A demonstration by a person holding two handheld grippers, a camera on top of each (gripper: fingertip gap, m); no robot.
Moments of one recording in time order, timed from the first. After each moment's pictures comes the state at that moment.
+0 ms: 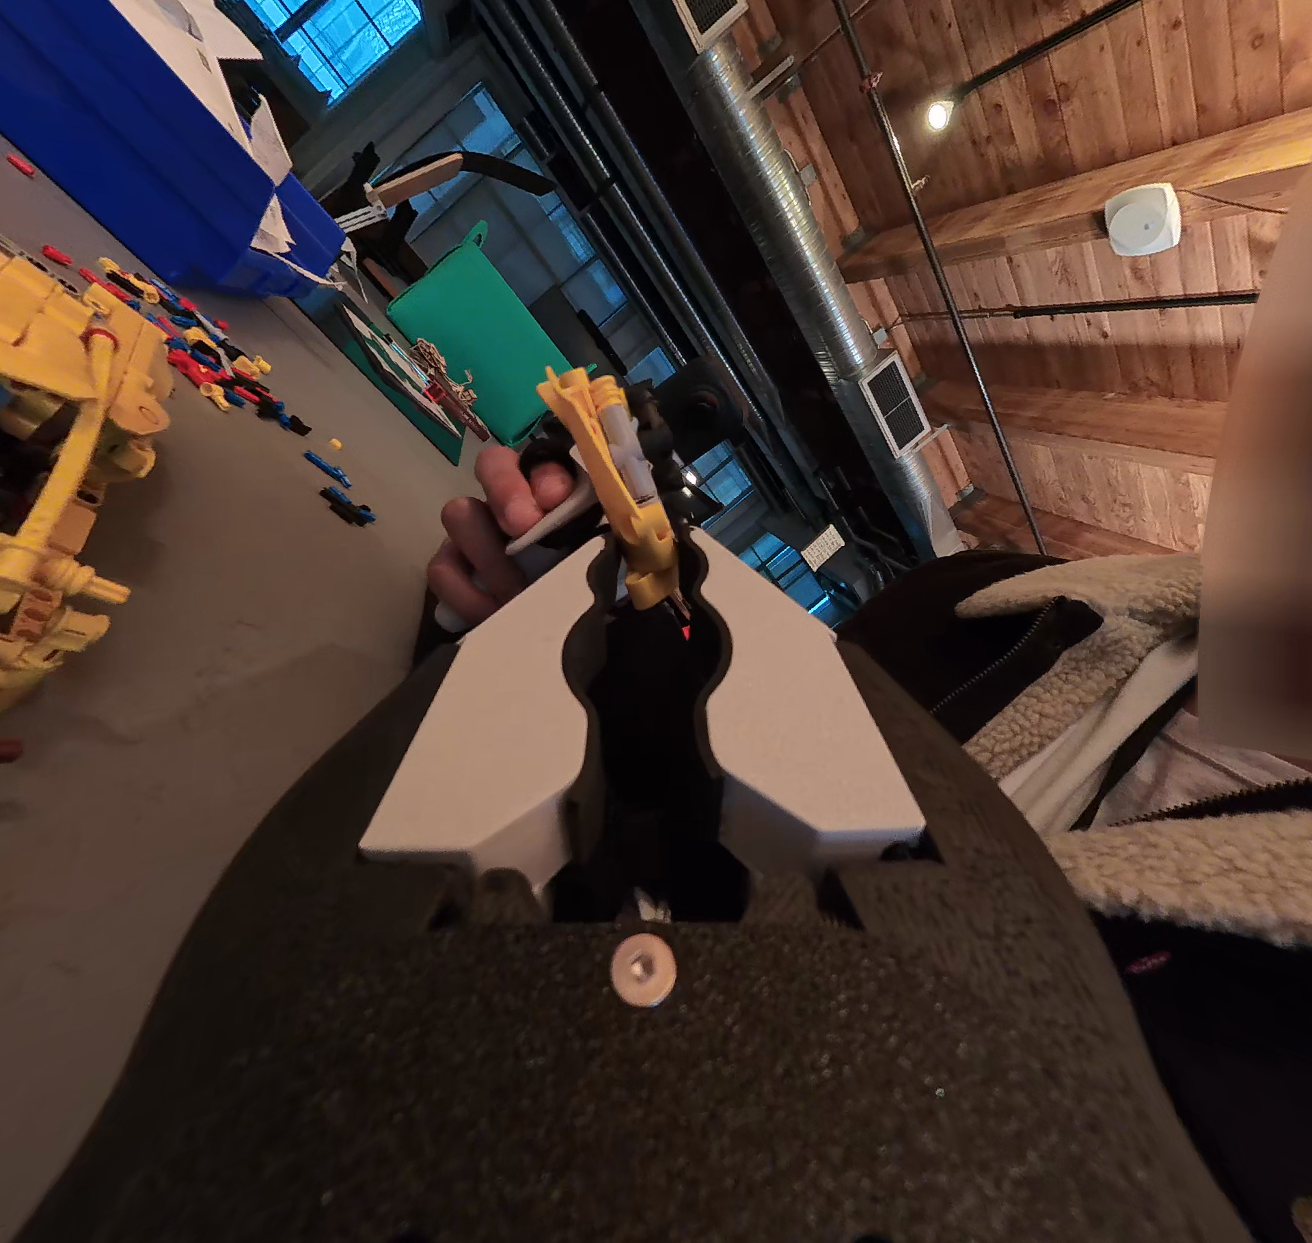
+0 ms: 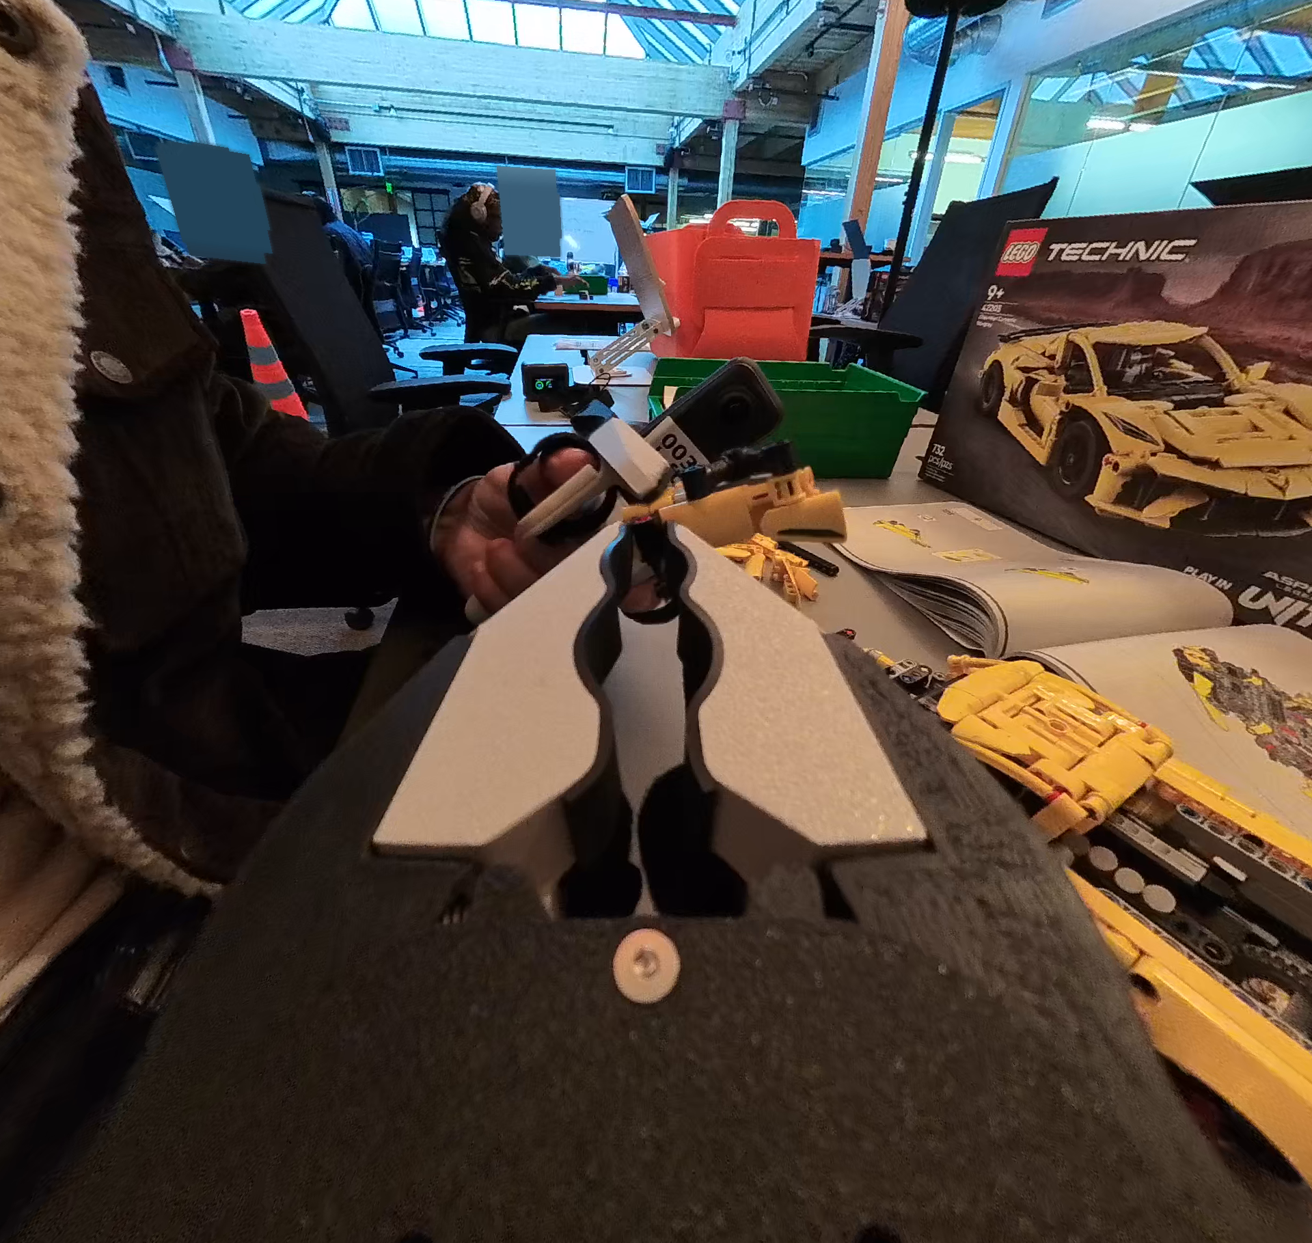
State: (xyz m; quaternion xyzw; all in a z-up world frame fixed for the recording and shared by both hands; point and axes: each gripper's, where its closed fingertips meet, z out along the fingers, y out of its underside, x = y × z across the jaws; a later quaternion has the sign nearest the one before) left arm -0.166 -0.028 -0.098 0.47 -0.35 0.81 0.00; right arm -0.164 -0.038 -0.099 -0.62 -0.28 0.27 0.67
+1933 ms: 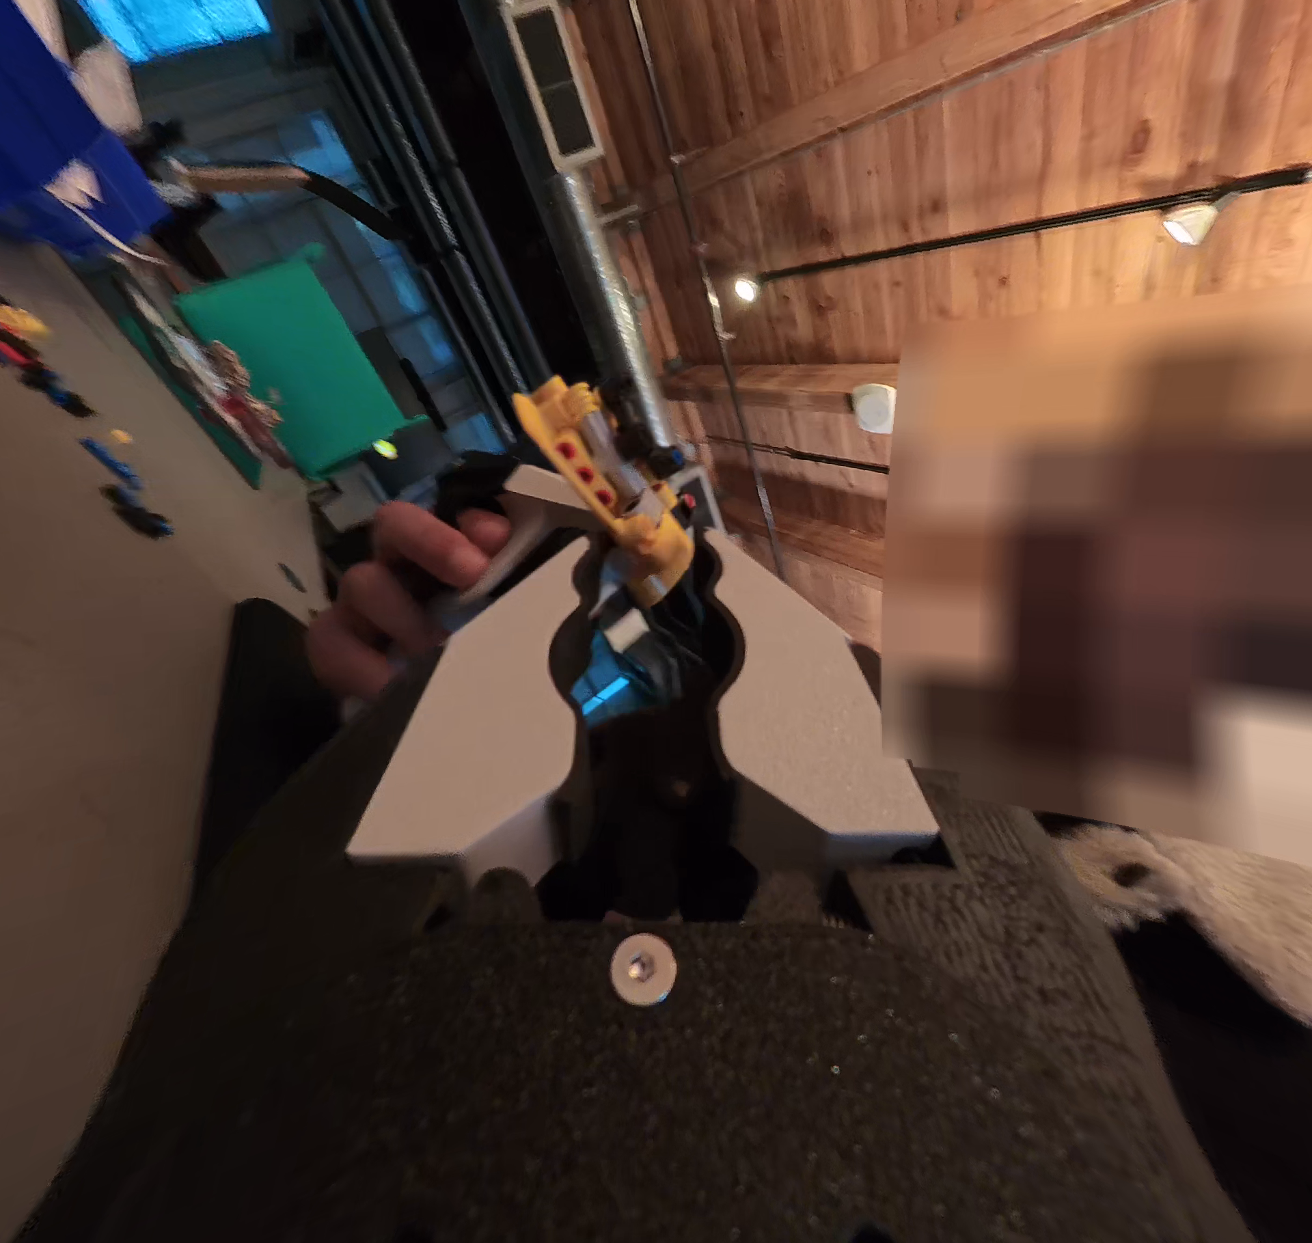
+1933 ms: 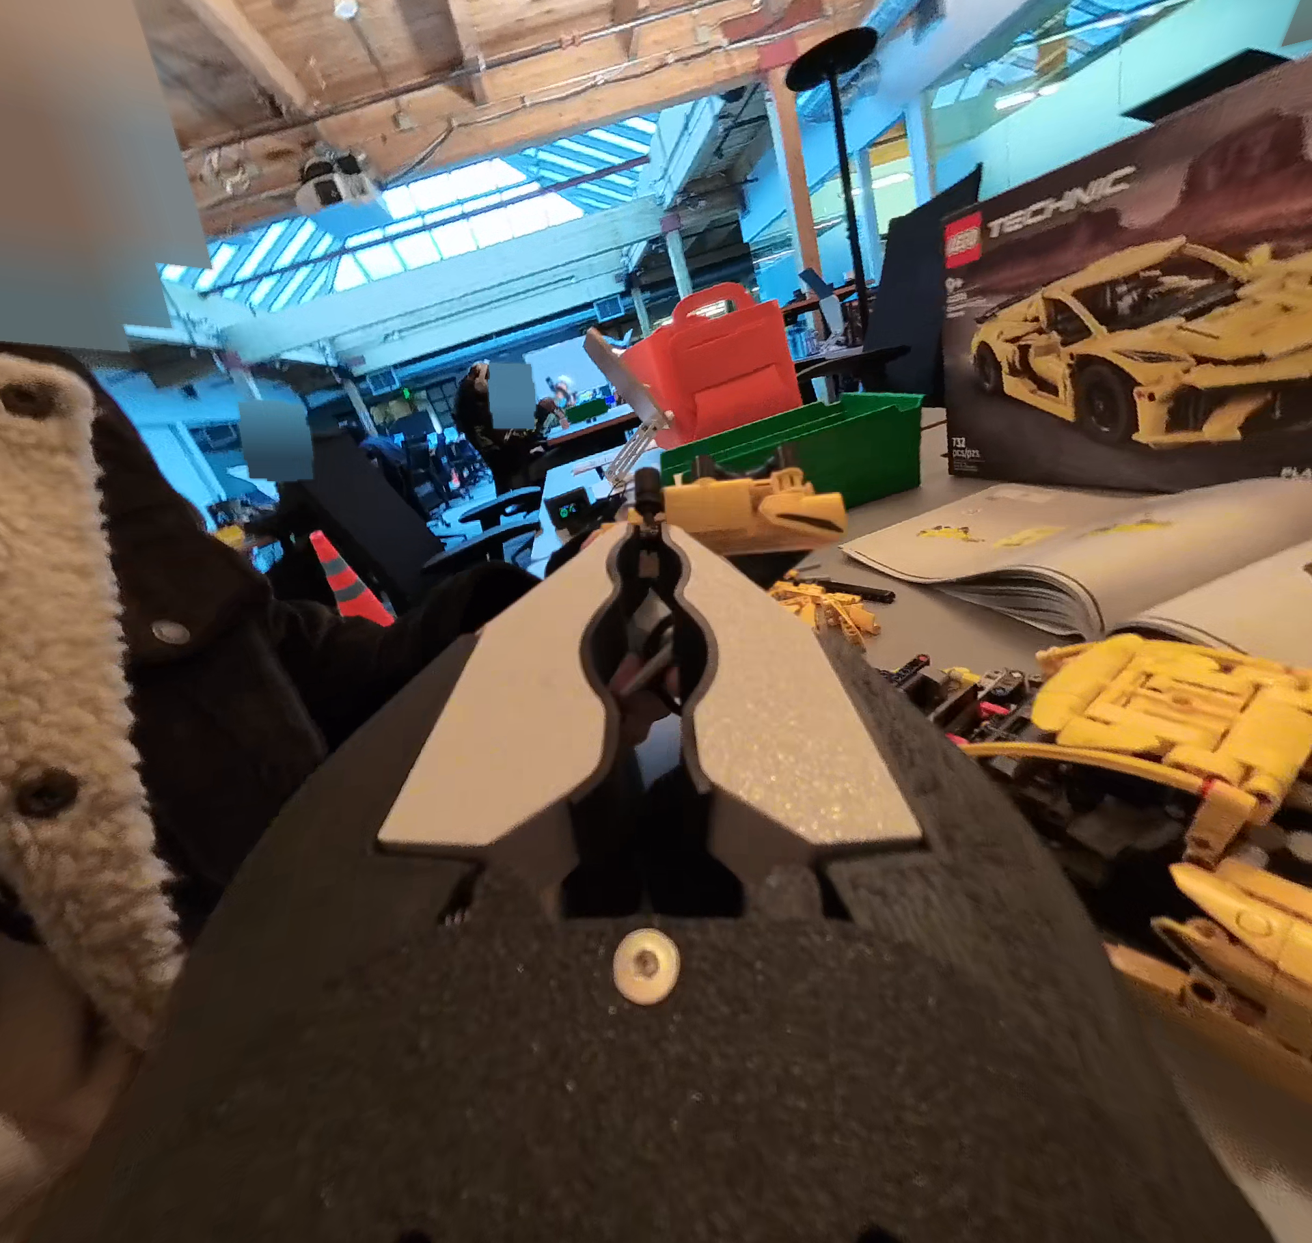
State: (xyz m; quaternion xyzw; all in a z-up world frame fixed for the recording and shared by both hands) left arm -0.173 -0.010 -0.079 0.42 -0.22 0.87 0.13; right arm -0.165 -0.021 -0.074 -0.62 -0.13 0.38 0.67
